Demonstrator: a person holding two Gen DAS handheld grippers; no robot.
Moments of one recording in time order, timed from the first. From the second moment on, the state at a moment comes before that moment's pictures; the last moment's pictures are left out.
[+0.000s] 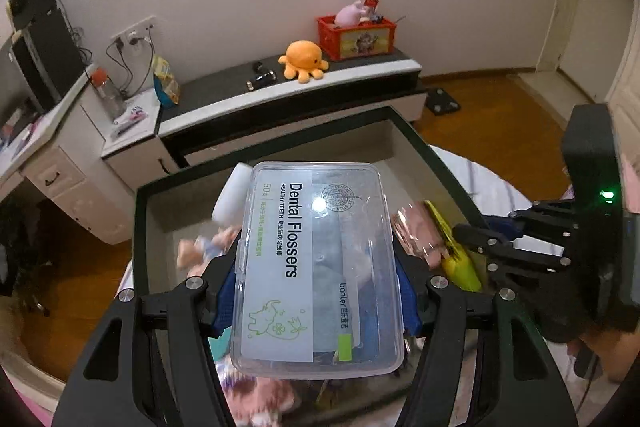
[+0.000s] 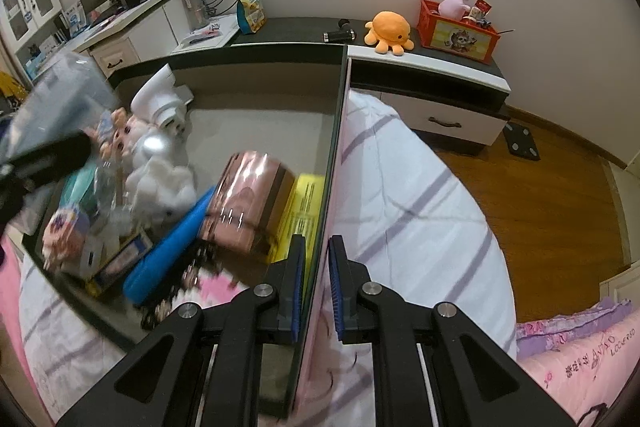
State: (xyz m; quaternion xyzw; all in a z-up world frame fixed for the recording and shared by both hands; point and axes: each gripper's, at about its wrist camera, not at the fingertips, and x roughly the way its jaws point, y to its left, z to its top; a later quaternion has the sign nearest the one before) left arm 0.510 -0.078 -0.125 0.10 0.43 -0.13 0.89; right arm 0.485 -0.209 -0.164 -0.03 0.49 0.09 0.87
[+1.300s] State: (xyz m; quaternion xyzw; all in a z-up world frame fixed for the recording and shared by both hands) left arm 0.571 -0.092 -0.157 0.06 0.46 -0.11 0.88; right arm 0.547 -0.205 -0.171 -0.06 0.52 0.08 0.85
